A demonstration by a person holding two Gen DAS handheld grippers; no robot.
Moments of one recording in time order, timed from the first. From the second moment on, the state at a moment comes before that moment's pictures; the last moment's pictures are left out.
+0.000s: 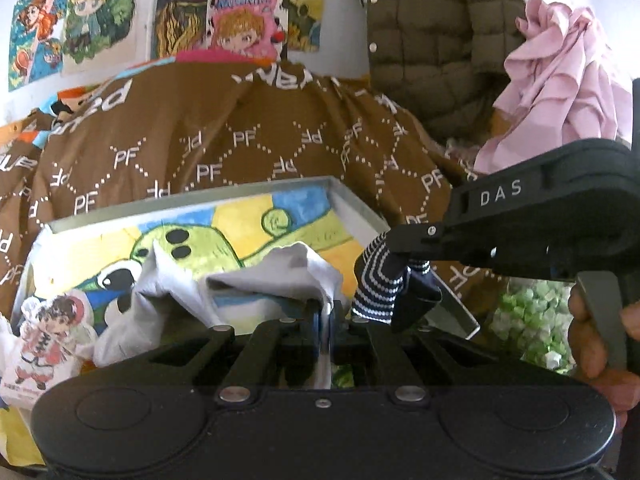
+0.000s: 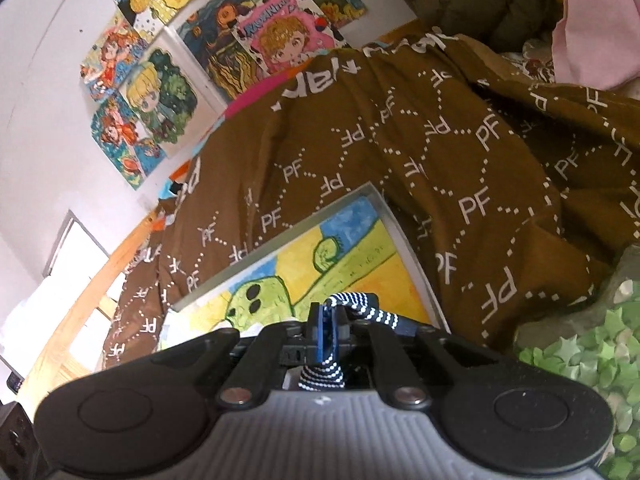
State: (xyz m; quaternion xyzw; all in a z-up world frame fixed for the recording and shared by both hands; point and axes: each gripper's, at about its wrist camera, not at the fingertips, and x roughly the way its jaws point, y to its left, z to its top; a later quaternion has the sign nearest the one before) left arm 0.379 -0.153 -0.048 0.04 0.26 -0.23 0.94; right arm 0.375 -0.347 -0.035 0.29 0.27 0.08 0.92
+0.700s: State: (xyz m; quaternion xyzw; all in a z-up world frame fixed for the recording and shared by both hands) left arm 0.353 -0.139 -0.022 0.03 0.28 -0.20 0.94; right arm 0.349 -0.369 -0.019 0.33 0.28 0.08 0.90
